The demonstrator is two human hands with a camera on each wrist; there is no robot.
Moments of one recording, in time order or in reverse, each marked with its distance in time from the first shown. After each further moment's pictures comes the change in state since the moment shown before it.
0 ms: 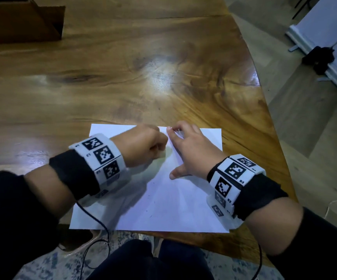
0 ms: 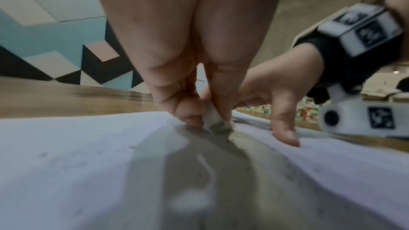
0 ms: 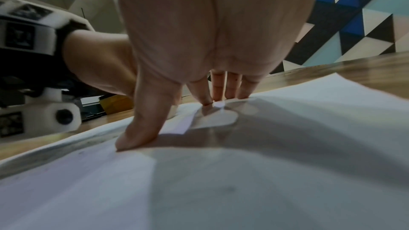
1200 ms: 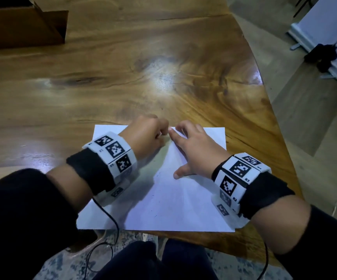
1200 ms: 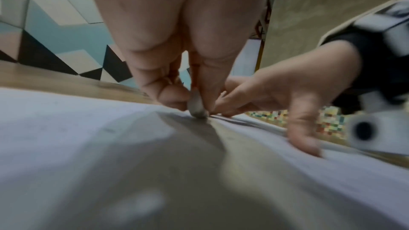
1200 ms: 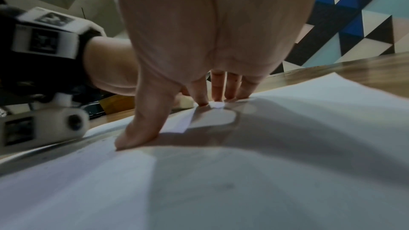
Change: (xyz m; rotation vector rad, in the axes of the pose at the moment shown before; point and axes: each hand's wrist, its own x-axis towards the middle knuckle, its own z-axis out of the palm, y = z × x) left_hand 0.007 0.003 0.000 -0.061 0.218 -0.136; right_hand -0.001 0.001 0.001 0.016 -0.002 -0.009
